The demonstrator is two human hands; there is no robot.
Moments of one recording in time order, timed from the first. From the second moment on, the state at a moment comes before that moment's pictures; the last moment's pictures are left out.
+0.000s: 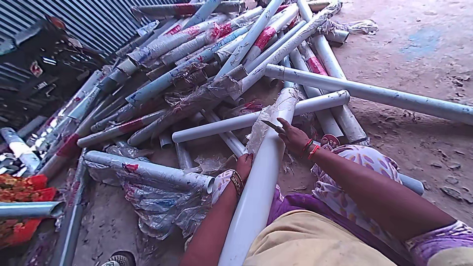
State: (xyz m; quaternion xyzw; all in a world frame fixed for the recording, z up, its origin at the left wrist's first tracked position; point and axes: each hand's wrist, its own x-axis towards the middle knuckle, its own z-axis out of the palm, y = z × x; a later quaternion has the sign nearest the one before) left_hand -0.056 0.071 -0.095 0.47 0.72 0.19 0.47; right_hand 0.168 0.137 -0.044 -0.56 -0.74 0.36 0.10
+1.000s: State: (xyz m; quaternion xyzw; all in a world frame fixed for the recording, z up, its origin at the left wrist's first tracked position) left_hand -0.042 0.088 -0.087 0.32 0.74 0.35 0.48; right_hand 0.169 0.143 -0.049 -0.58 -0.63 0.37 0.36
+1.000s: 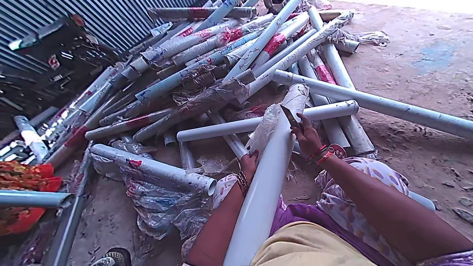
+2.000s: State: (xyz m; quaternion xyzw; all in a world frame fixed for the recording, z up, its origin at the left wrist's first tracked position) left_hand 0.045 0.084 0.030 0.58 0.64 0.45 0.23; right_hand 0.157 0.135 -0.032 -0.60 -0.53 0.08 0.59
